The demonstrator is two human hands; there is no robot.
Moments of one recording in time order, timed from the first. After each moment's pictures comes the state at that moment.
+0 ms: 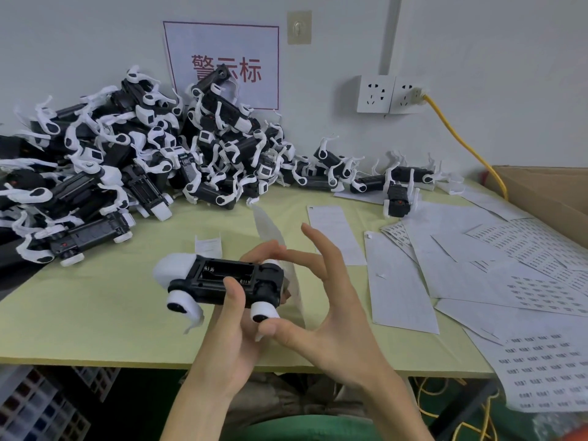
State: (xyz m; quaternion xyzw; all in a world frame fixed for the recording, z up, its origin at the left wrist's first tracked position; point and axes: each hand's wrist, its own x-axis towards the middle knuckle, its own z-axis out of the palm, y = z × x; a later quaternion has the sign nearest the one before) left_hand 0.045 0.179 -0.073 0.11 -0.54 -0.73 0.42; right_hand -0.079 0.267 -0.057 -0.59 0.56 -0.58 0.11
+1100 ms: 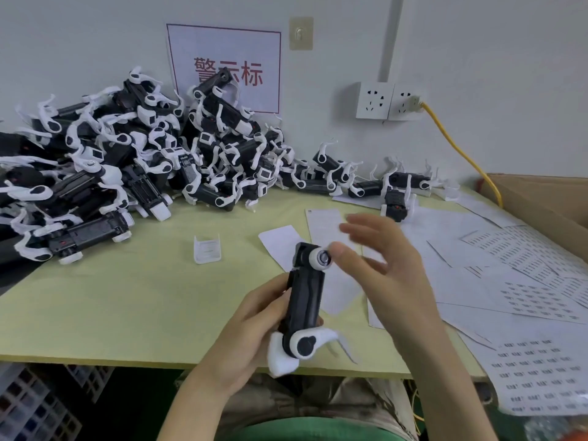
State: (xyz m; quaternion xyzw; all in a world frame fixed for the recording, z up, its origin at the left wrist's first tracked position) left_hand 0.040 0.176 -0.070 0.09 -0.61 -0.75 0.26; right_hand -0.110 0.289 -0.006 -0.43 0.63 -0.64 0.12
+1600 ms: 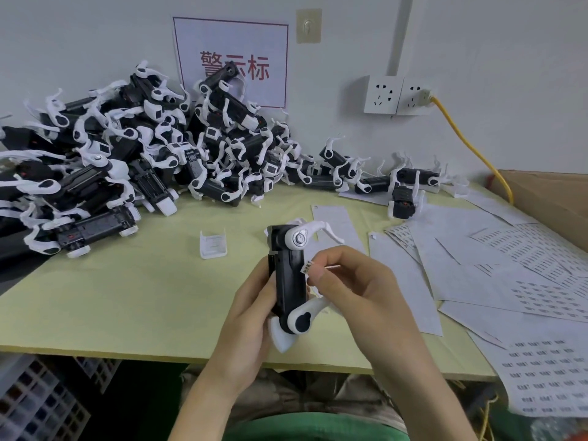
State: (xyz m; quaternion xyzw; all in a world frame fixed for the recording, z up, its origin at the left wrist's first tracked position) left_hand 0.036 0.185 -0.066 0.11 -0.58 -0.70 0.39; right_hand -0.080 0.284 -0.017 -0.46 0.56 -0.65 0.25
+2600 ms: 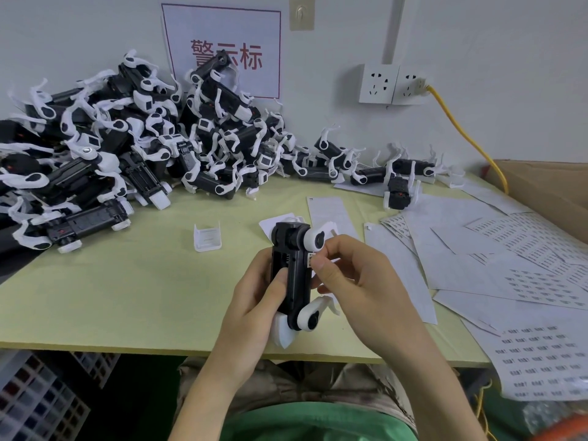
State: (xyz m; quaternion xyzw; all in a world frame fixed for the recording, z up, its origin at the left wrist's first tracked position) left_hand 0.030 0.182 -0.080 0.12 -0.66 -0.62 0.41; right_hand -0.092 0.284 -0.020 -0.48 0.64 -0.56 0.19
